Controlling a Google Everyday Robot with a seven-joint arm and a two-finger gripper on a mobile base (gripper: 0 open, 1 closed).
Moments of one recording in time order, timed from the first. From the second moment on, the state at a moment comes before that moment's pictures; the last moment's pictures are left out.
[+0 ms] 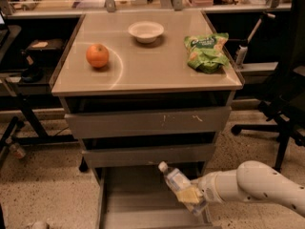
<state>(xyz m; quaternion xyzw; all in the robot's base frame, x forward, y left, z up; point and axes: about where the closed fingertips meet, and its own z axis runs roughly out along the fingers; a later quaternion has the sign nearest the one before) 0.418 -0.118 0.525 -0.28 0.89 0.28 0.22</state>
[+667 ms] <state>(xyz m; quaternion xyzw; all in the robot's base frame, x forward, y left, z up) 0.409 -0.121 0.641 -0.31 0.87 0.26 0.28</state>
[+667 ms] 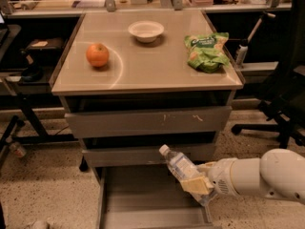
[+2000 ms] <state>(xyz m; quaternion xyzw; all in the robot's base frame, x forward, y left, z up) 0.441 -0.138 0.743 -0.30 0.87 0.21 0.34</state>
